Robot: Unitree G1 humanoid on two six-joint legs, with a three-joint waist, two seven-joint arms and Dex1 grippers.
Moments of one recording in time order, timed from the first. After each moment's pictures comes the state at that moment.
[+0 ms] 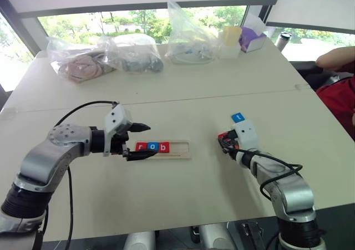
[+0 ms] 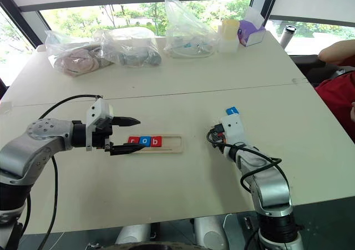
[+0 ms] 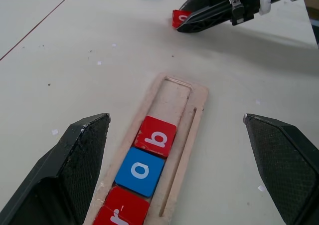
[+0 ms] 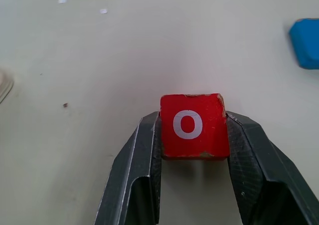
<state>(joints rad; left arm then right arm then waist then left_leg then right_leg) -0.32 0.82 -0.03 -0.35 -0.55 0.67 -1.02 -0.14 -0.22 -0.04 -0.58 0.11 1.10 0.16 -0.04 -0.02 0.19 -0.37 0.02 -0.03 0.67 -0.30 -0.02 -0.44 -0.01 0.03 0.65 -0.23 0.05</state>
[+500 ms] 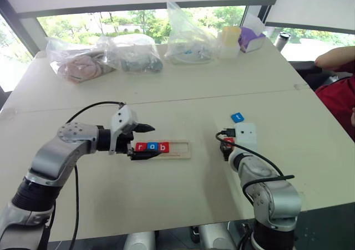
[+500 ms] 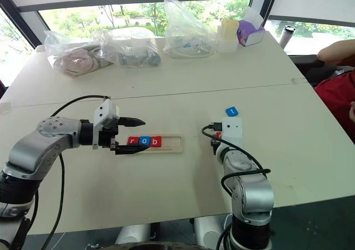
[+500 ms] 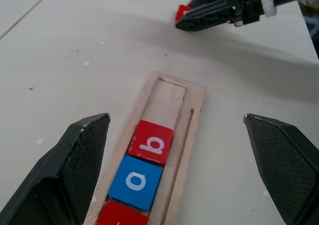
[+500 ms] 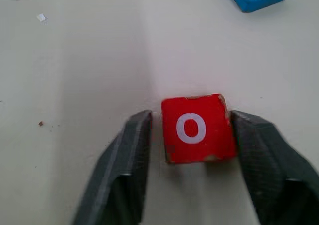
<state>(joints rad) -0.38 0.78 -0.10 -0.27 -0.50 0.64 -1.07 -0.16 0.02 -0.02 -0.67 0.01 1.31 -0.09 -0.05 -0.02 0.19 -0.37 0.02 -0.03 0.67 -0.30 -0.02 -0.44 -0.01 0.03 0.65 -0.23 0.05</state>
